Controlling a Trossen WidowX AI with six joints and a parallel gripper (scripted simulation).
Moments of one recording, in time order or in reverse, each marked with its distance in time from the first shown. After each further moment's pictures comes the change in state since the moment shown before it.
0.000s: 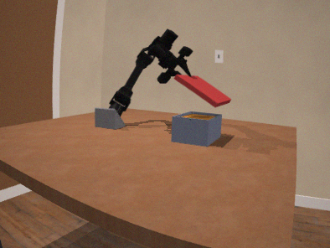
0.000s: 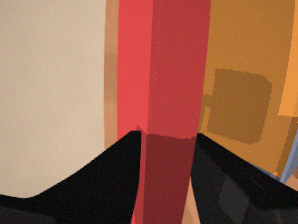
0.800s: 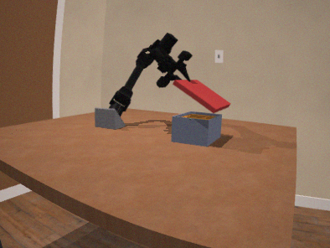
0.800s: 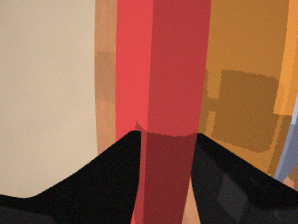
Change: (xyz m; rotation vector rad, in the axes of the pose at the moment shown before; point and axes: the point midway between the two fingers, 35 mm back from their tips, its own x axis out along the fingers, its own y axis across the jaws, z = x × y) arm 0.011 -0.015 0.004 0.012 -0.001 -0.014
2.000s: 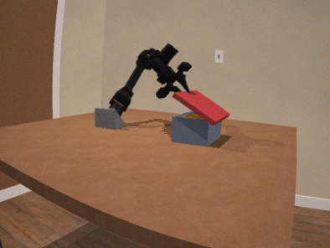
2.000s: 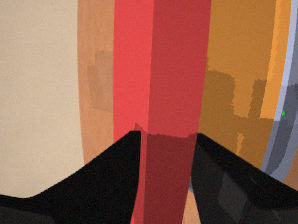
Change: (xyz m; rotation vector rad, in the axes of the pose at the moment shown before) arm 0.029 -0.035 0.000 -0.002 -0.001 0.001
